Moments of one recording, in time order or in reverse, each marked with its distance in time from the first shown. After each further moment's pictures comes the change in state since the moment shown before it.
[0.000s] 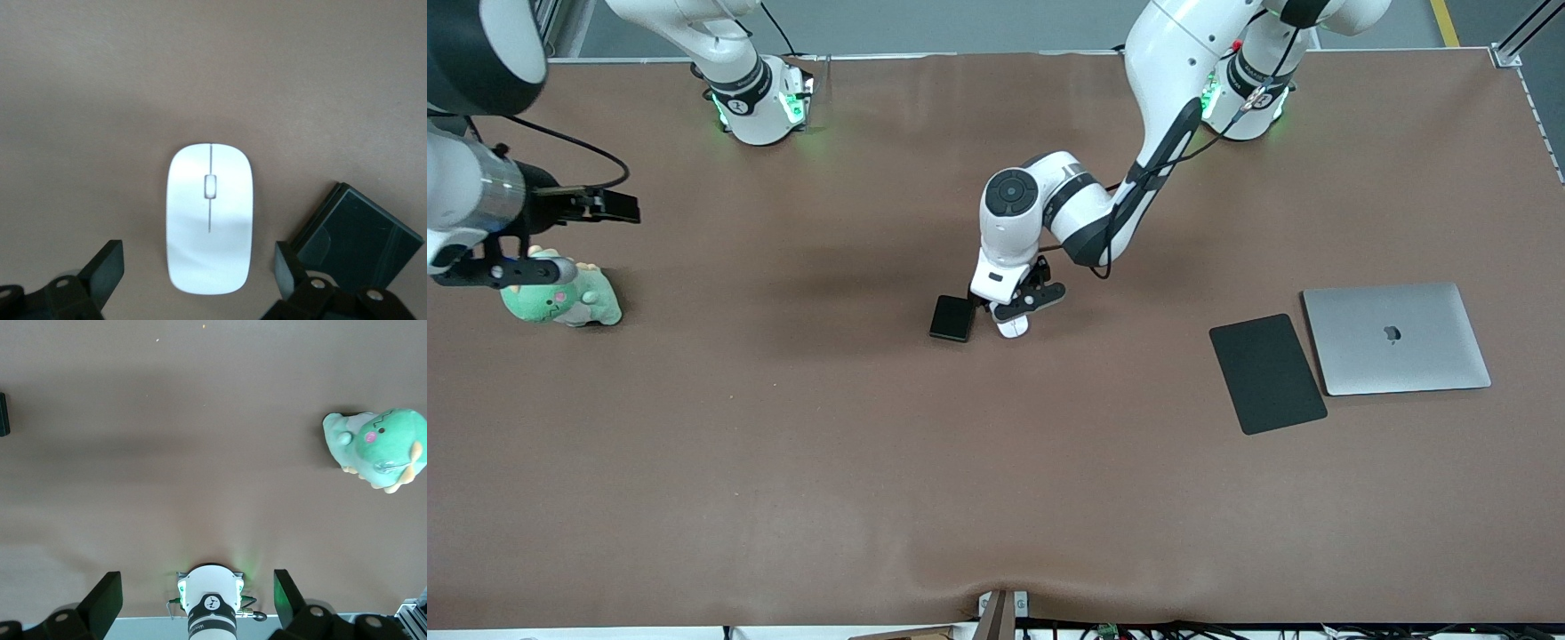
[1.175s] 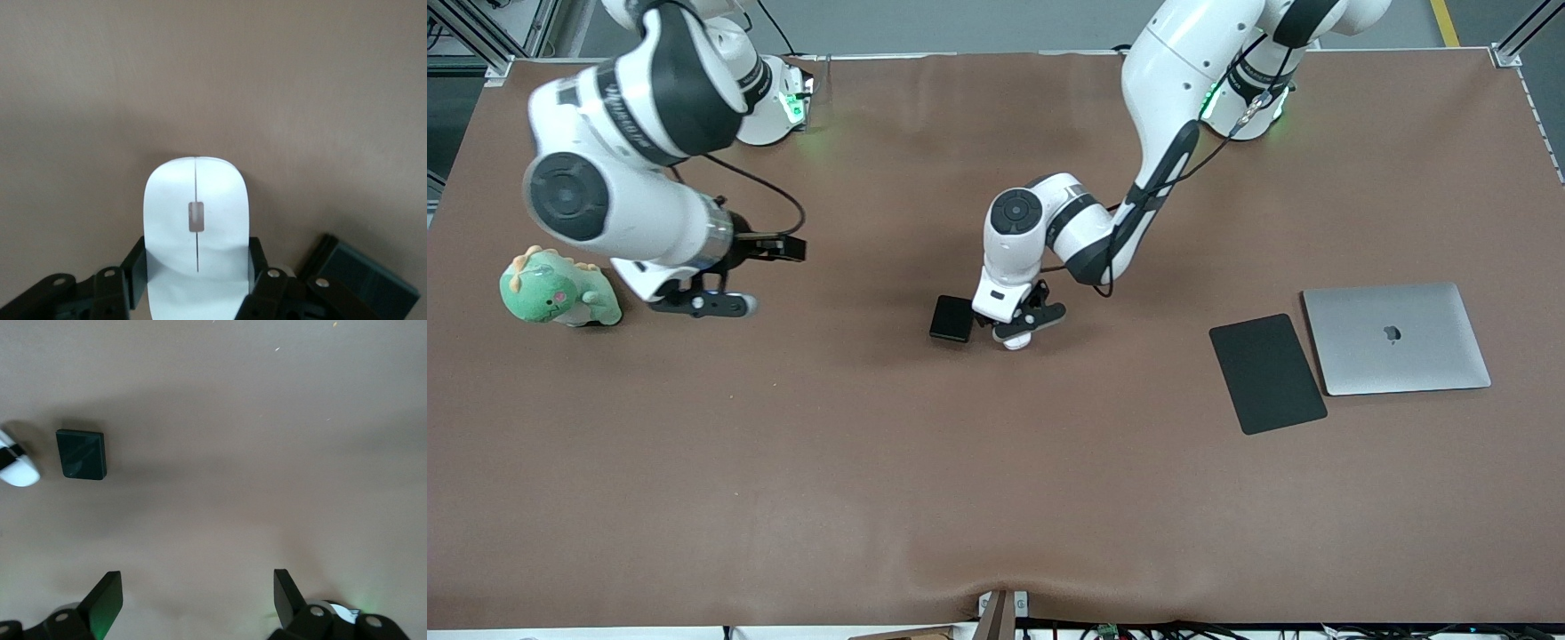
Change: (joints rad) left arm 0.041 0.025 0.022 0.045 0.034 0.022 0.088; right arm 0.259 0.053 0.001 -0.179 0.173 0.331 0.368
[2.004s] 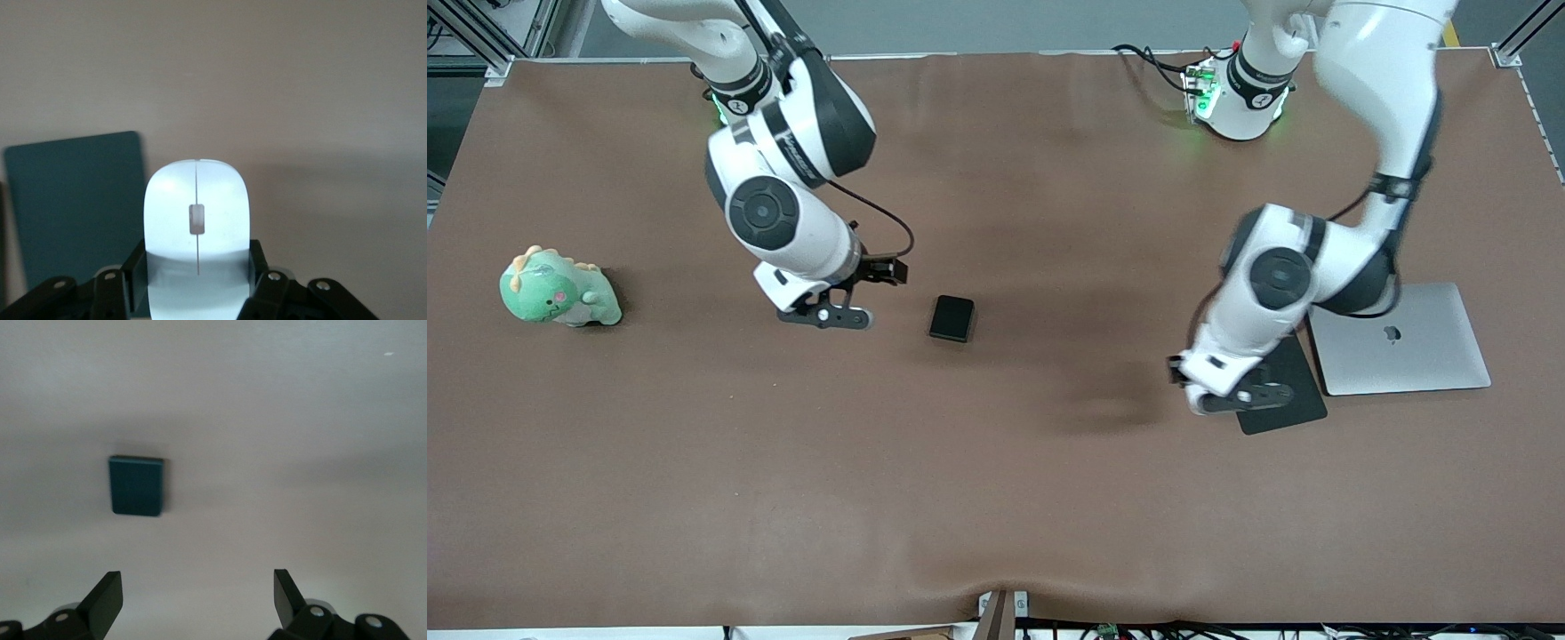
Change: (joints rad) left arm 0.539 -0.264 0.002 -0.206 0.002 -0.100 0.795; right arm 0.190 0.159 0.000 -0.029 0.021 0.310 0.174
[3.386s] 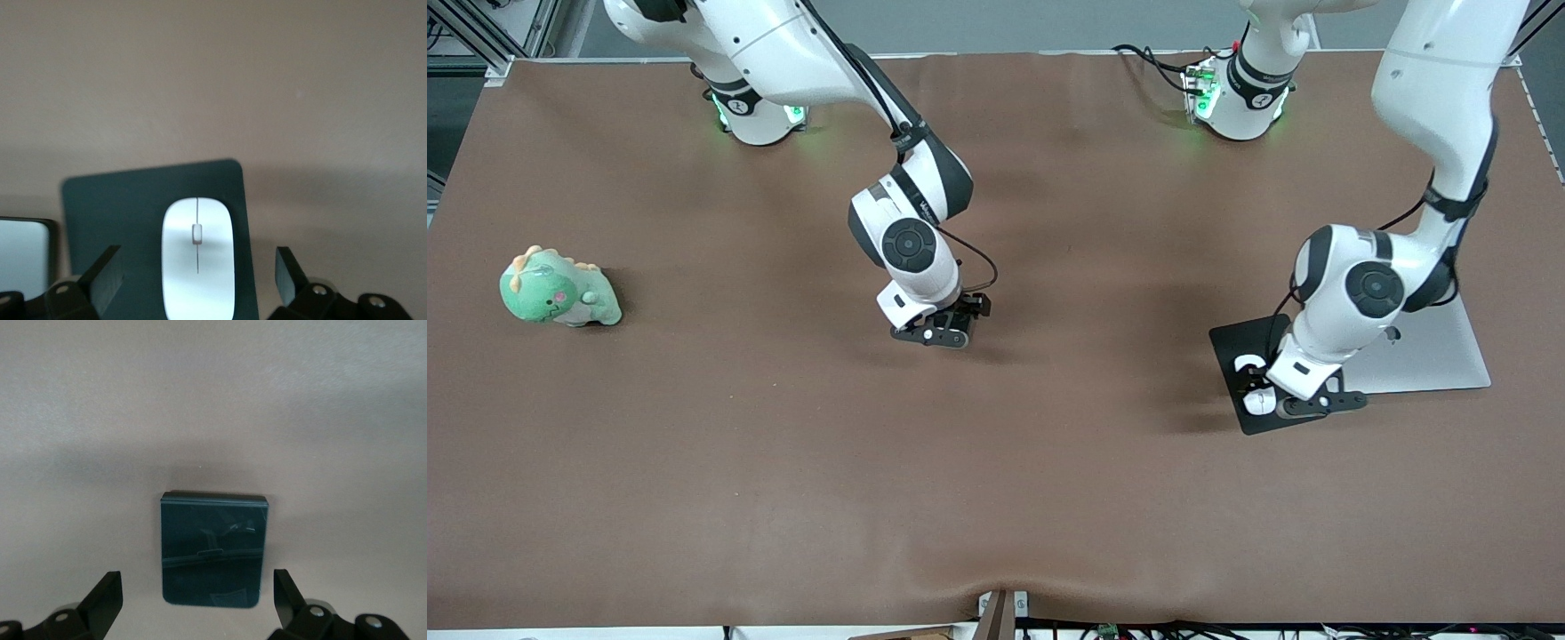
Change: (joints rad) left arm 0.169 -0.016 -0.014 -0.123 0.000 0.222 0.125; right arm 0.171 0.298 0.000 -0.008 0.003 0.423 0.145
